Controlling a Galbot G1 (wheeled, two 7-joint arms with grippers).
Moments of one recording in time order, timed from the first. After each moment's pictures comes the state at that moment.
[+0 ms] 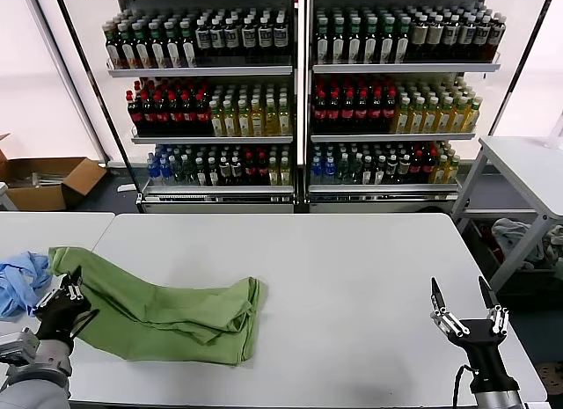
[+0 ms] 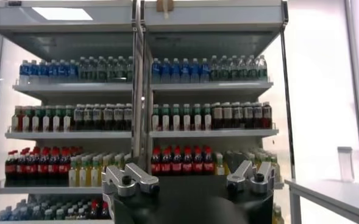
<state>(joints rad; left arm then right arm) 1.60 -0.95 -0.77 -2.18 -0.70 0.22 -0.44 -1.82 0.89 0.62 2.18 0.47 0.37 0.34</state>
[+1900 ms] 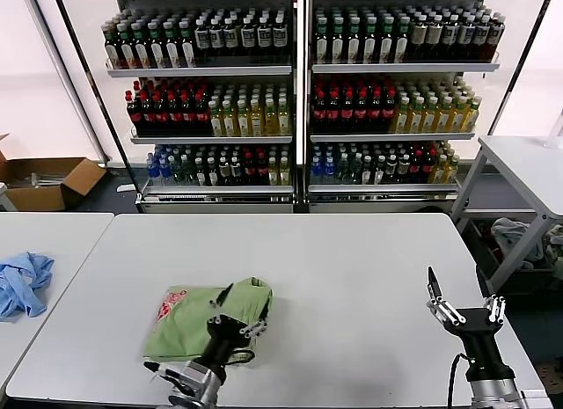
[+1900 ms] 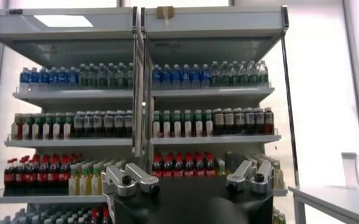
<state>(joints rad) 1.38 -0.99 -0.08 -2.15 -0.22 0.21 -0.34 -1.76 0.88 0.62 2.19 0.49 0.33 0.34</state>
